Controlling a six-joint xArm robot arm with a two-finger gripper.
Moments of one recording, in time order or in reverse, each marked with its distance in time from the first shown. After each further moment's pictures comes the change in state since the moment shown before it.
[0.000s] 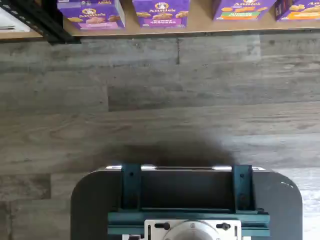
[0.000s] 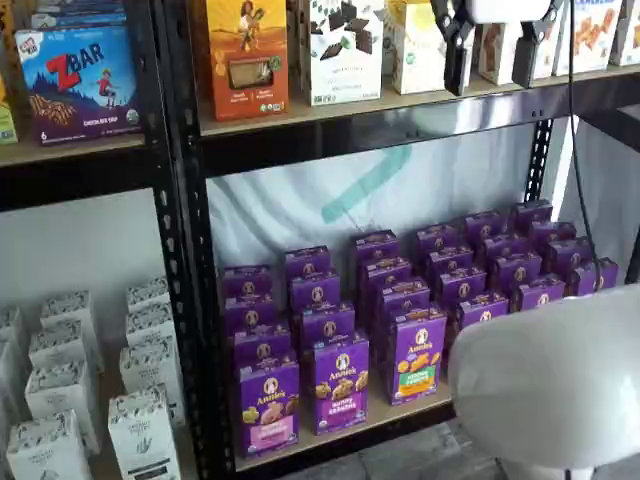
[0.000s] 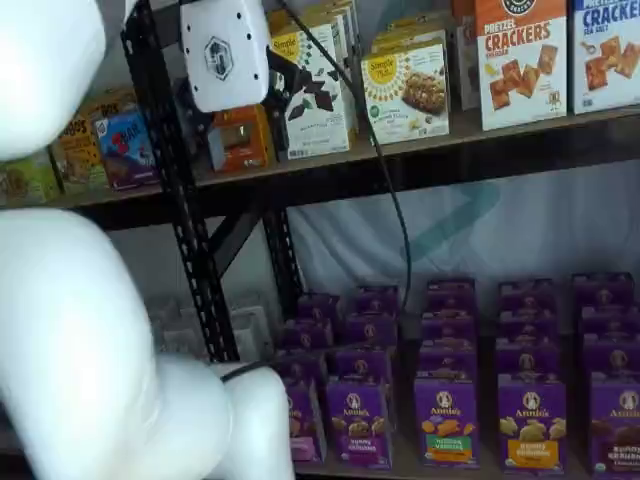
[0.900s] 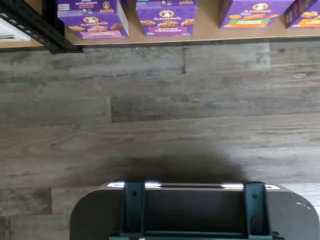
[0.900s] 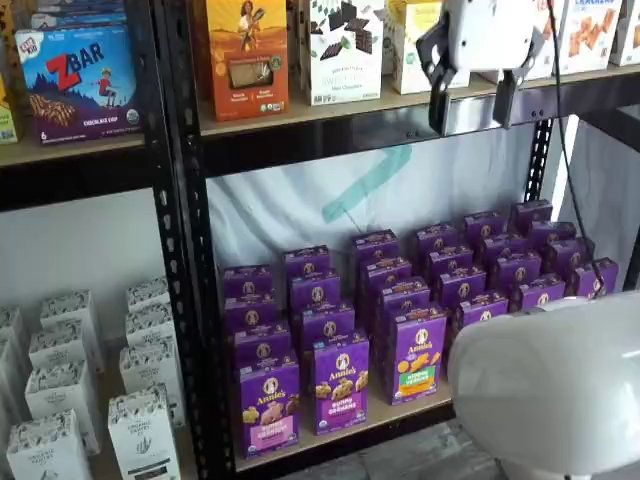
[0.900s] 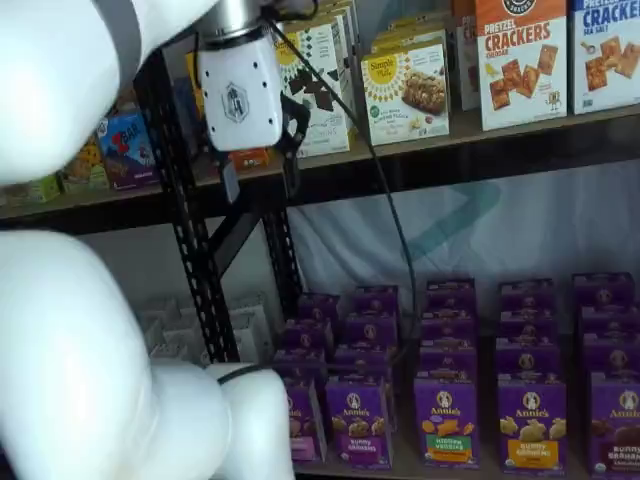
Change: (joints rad) arm -0.008 -0.040 0.190 0.017 -0.167 -0.007
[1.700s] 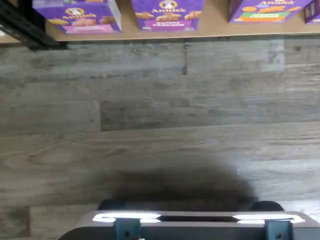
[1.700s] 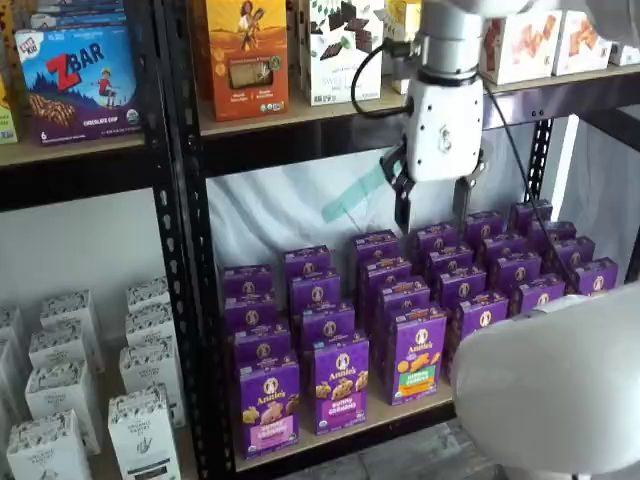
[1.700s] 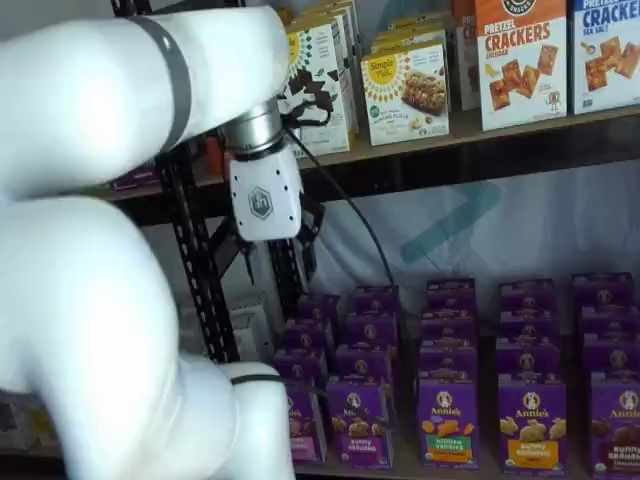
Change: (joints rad) arm 0.105 0.051 0.331 -0.045 -0.358 0.092
